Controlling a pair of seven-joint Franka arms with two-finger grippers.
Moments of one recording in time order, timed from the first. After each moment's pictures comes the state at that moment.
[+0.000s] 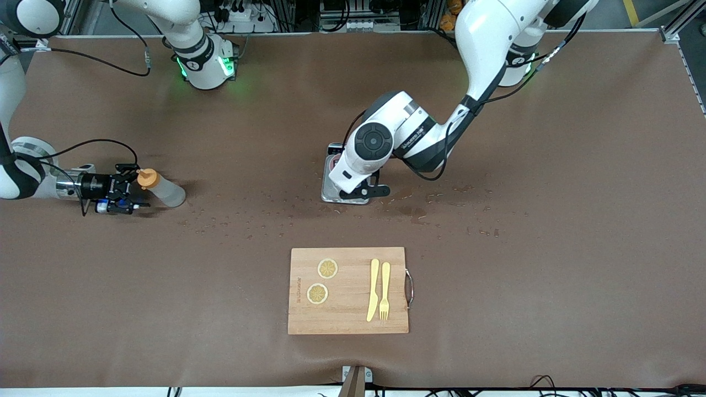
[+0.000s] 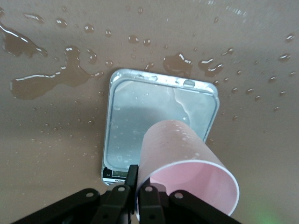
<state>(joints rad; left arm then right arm) -0.53 0.69 -0.35 -1.46 -0.09 1.99 -0.86 -0.67 0.76 0.06 -1.83 0.86 1.54 0.50</state>
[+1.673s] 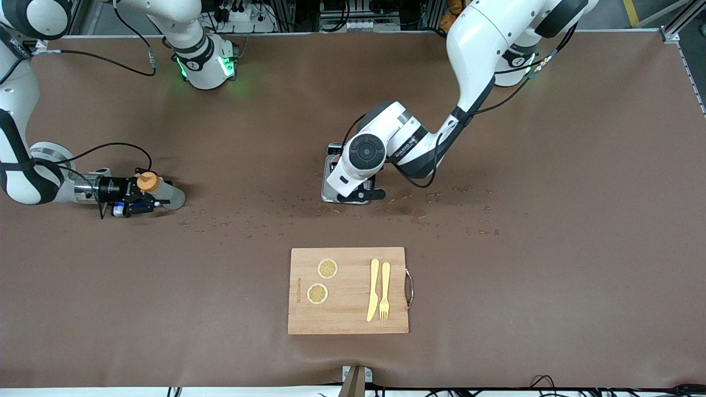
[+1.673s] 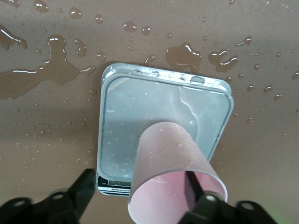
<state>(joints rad) -0.54 0.74 -0.34 -1.43 -0.08 2.00 -0.86 -0.61 0.76 0.06 -1.88 0.90 1.58 0.46</state>
